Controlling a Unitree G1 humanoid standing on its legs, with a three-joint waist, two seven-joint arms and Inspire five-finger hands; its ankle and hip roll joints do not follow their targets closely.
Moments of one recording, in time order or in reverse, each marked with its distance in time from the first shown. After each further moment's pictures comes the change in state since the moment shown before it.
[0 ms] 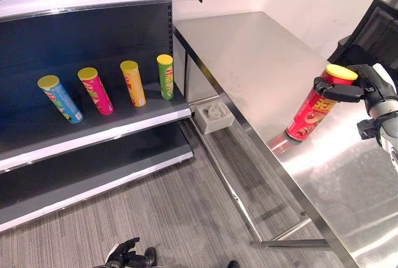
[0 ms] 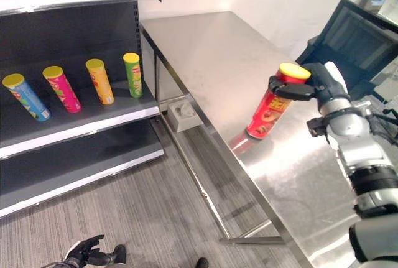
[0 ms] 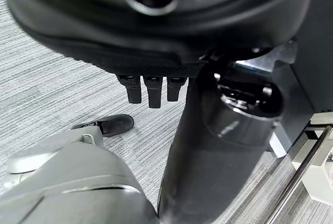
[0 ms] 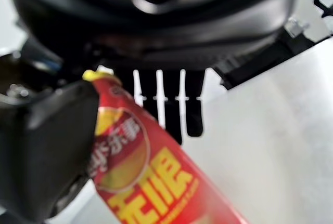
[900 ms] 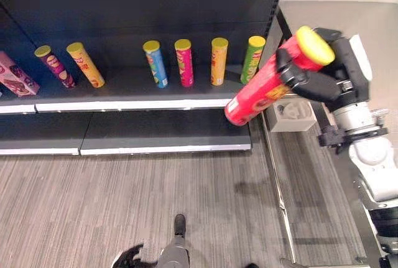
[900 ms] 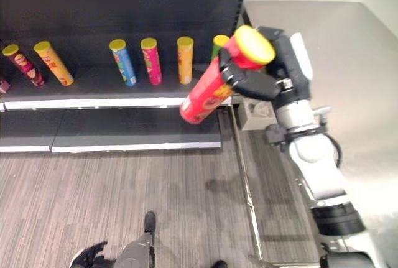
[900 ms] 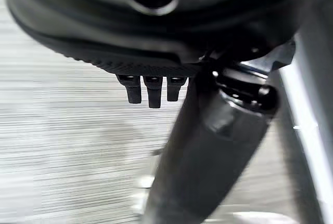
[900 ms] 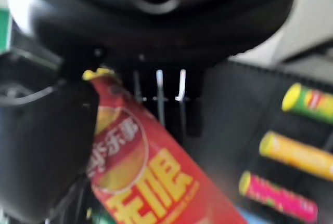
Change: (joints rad) left arm 0.101 -0.063 0.048 0.011 -0.004 0.019 0.021; right arm 0.344 0.275 -0.276 -0.788 -0.082 -0.163 -0.041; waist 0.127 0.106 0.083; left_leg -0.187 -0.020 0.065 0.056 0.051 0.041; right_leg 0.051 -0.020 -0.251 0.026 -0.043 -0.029
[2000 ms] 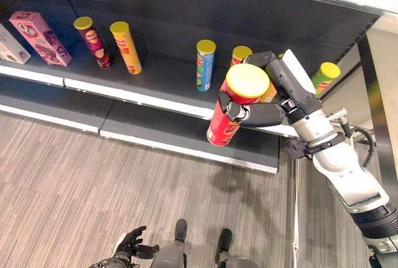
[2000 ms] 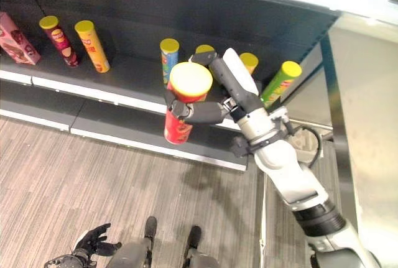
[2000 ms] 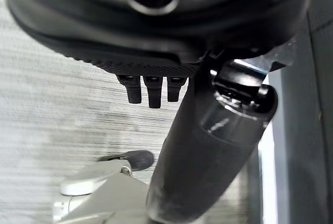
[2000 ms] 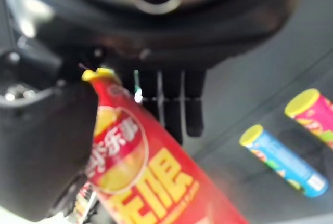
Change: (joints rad) left arm -0.133 0.001 -0.018 -0.115 -0.002 -0.020 0.023; right arm -0.070 0.017 0.142 -0.066 -0.297 0.046 0.002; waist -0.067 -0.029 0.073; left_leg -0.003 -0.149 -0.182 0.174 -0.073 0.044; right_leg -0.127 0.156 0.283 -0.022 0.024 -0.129
